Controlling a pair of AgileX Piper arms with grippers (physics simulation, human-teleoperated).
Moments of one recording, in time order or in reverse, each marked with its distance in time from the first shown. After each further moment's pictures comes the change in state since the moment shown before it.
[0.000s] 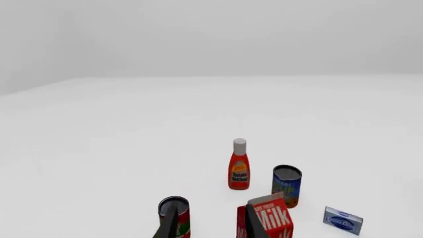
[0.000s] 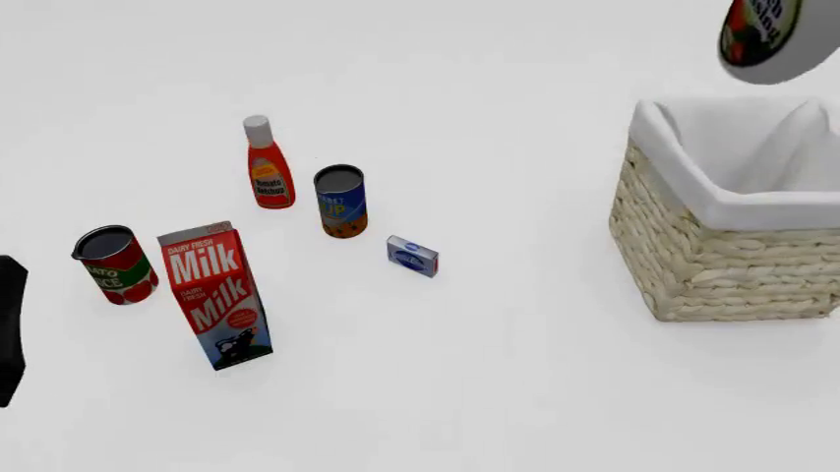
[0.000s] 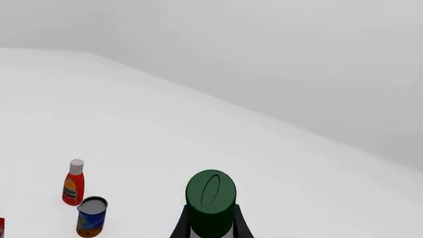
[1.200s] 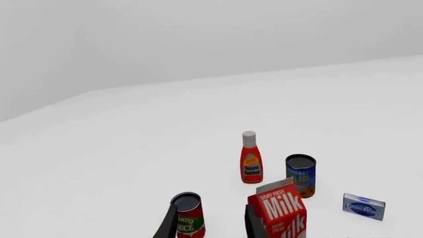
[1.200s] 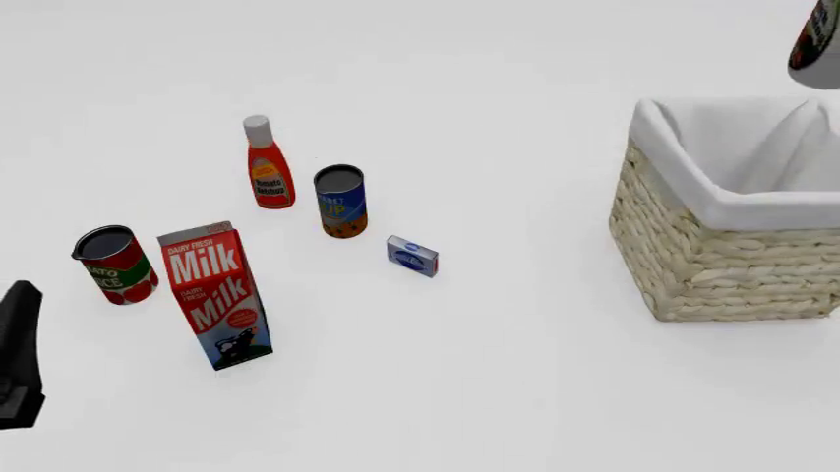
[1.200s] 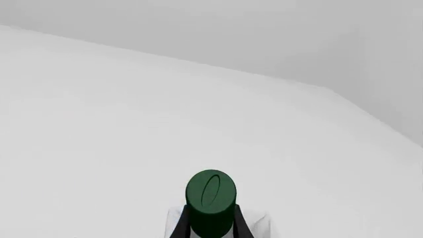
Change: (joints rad) left arm 0.012 -0.051 0.084 -0.045 0.105; right arm -0.392 0.272 -0.090 -0.052 0.094
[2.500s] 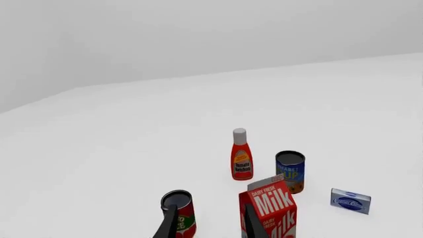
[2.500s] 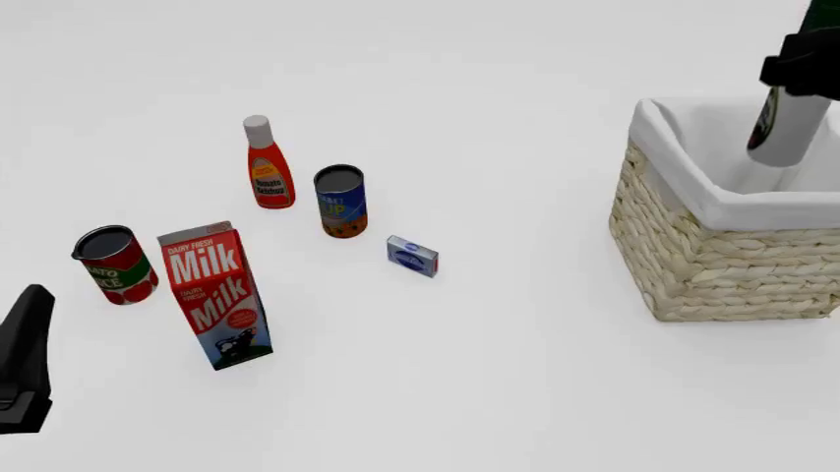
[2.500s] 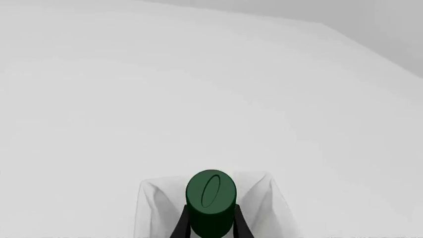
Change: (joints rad) left arm -0.040 0.000 0.000 0.017 -0.013; right arm -0.113 0.288 0.077 -0.175 0.064
